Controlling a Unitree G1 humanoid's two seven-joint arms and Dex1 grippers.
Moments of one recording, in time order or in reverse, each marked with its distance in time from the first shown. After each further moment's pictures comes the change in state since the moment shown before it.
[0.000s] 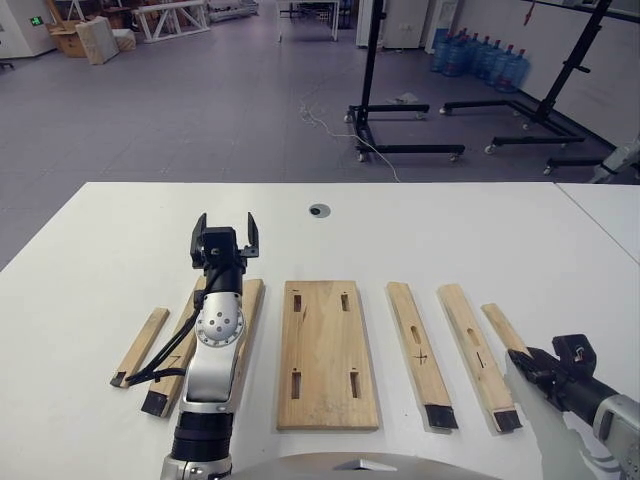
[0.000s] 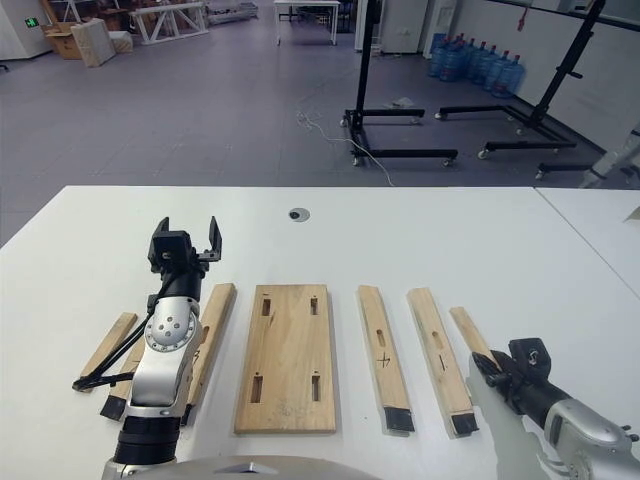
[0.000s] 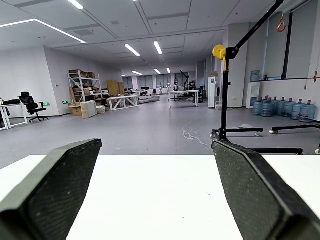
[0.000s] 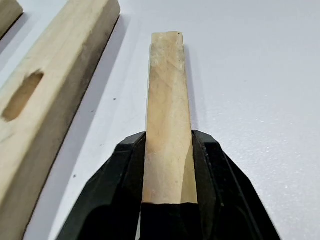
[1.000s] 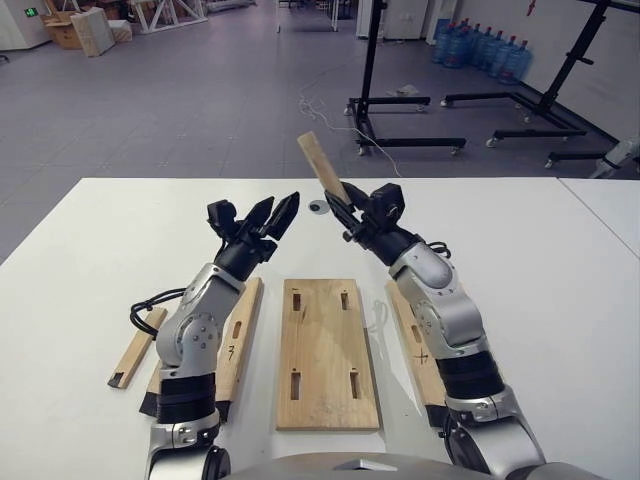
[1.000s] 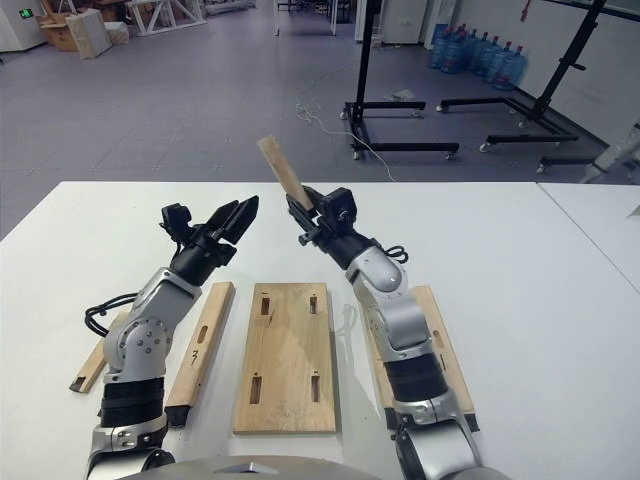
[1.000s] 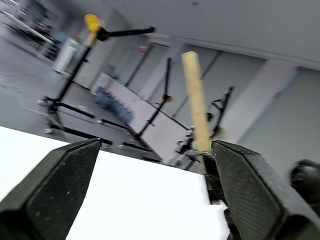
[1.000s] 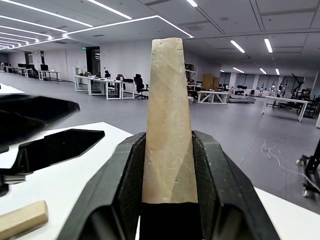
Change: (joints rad) left arm -0.183 0.062 0.226 -0.004 -1.032 0.482 -0.567; right arm -0.769 0.456 0.596 -0.018 -0.199 -0.367 -0.151
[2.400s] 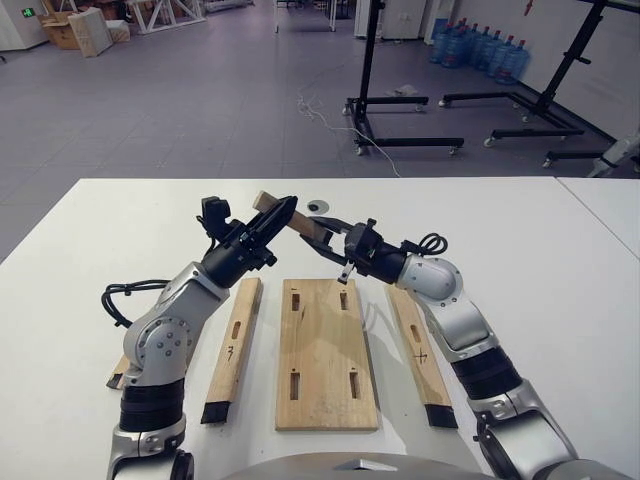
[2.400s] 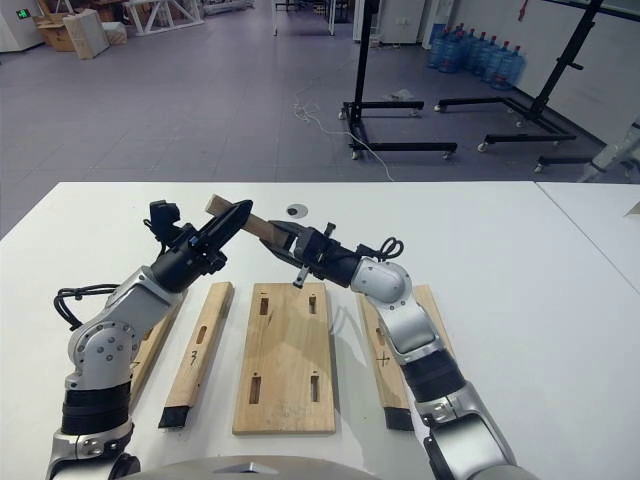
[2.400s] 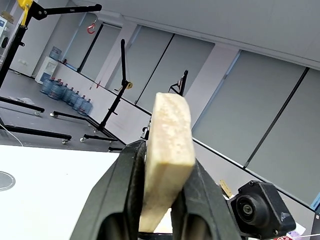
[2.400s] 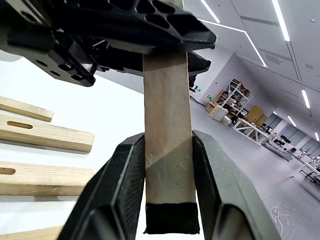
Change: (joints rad) left arm 0.029 0.180 -0.071 -0.100 -0.101 0.024 -0.068; right arm 0.007 -0.171 0.110 0.044 -0.146 -0.288 0.288
